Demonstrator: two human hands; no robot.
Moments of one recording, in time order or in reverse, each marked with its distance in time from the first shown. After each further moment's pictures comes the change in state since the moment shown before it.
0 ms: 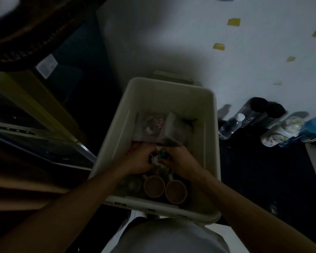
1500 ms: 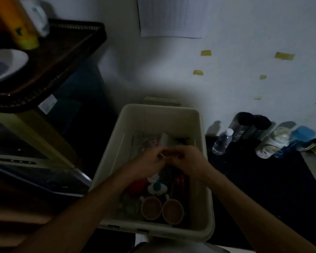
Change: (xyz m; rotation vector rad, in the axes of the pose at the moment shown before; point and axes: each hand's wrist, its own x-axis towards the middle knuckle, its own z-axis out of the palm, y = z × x) left_hand 0.016 0.100 -0.042 -0.172 0.049 0.099; right_hand -0.016 0.007 -0.071 0.196 0.202 -0.035
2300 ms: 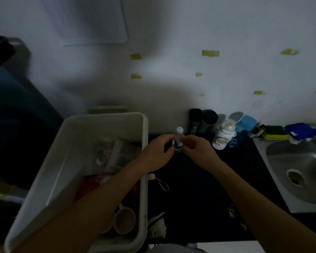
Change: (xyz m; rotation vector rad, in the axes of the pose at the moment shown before) left_hand 0.139 0.116 0.137 0.052 0.074 0.154; right_hand -0.061 0.145 -0.165 0.068 0.283 0.241
